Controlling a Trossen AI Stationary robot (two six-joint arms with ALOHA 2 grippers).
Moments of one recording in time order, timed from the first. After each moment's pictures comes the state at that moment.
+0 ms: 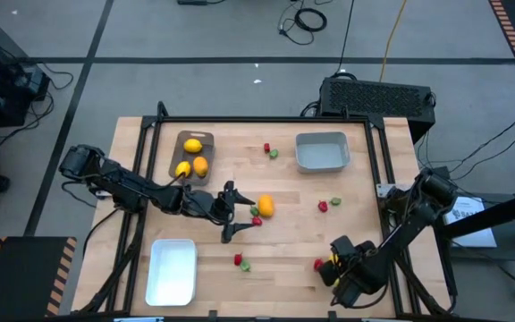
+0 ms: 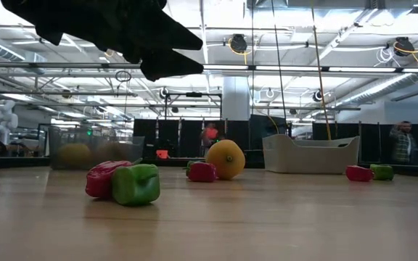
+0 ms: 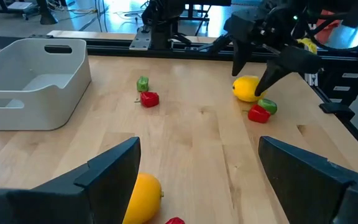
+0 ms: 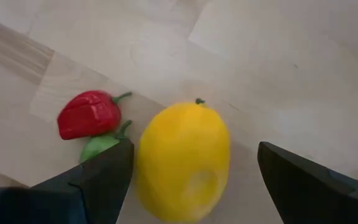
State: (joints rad) left arm -0.24 1.48 0.65 0.54 -0.18 -0.12; right arm 0.88 1.77 1.12 -1.03 0.21 2.03
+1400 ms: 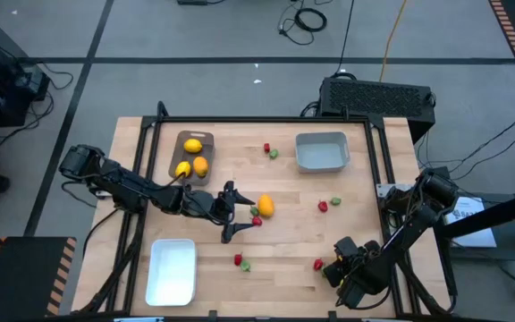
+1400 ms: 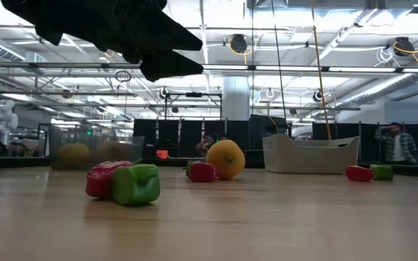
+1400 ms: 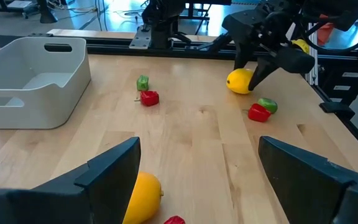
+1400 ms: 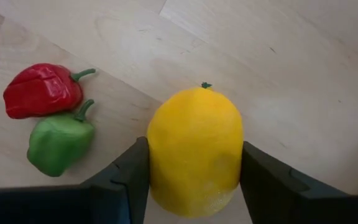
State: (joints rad) left arm -0.24 1.48 0.65 0.53 -0.18 -0.12; right arm 0.91 1.77 1.09 -1.04 0.16 2.01
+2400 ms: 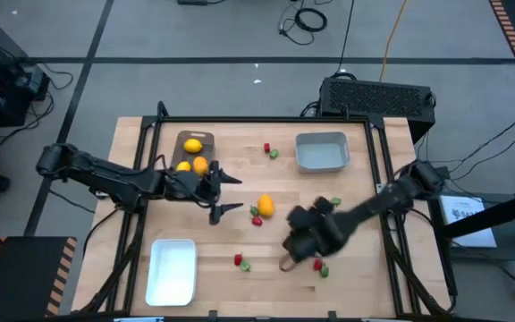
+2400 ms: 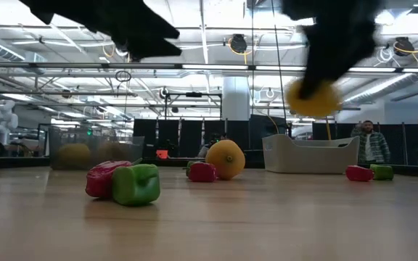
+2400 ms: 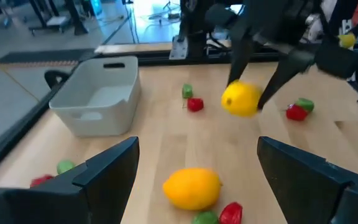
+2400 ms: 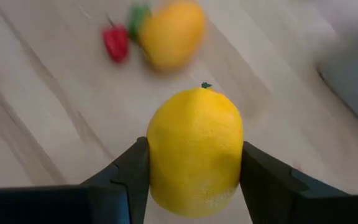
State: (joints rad) left arm -0.13 1.19 0.65 0.23 -0.19 0.02; right arm 0.46 1.77 1.36 -1.02 0.52 1.10
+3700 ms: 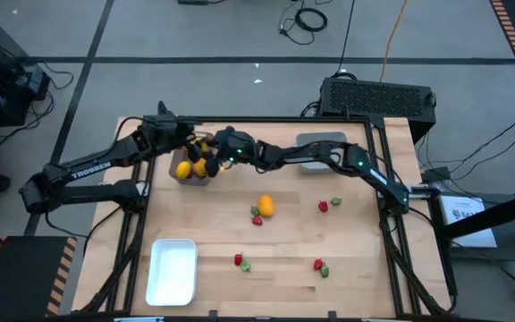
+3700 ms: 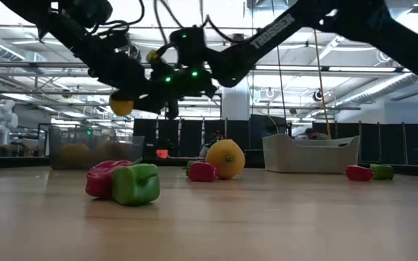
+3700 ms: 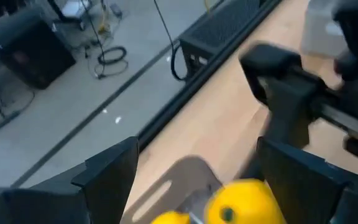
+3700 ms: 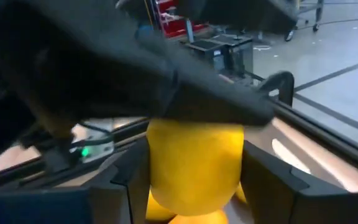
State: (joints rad) left arm 0.60 0.92 0.65 -0.24 -0.17 0.14; right arm -0.23 2.38 1.80 0.43 0.06 0.26
